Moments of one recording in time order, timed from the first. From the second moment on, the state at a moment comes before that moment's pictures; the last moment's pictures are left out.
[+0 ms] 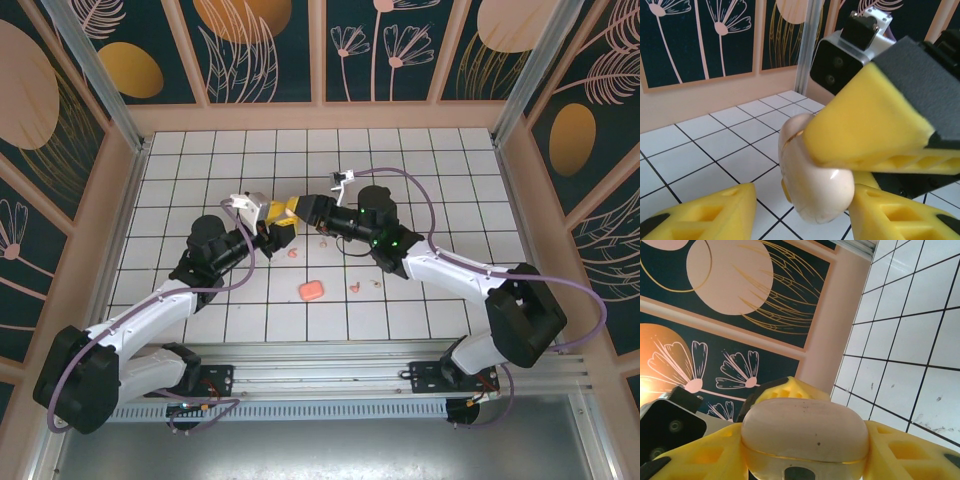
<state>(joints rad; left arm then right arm) -0.51 1.13 0.55 0.55 0.42 -0.17 0.75 1.45 0.90 0.45 -0.43 1.10</state>
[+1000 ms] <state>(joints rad) -0.52 1.11 0.54 0.56 0.46 -0.19 0.76 1.34 0.90 0.30 -0.35 0.95</state>
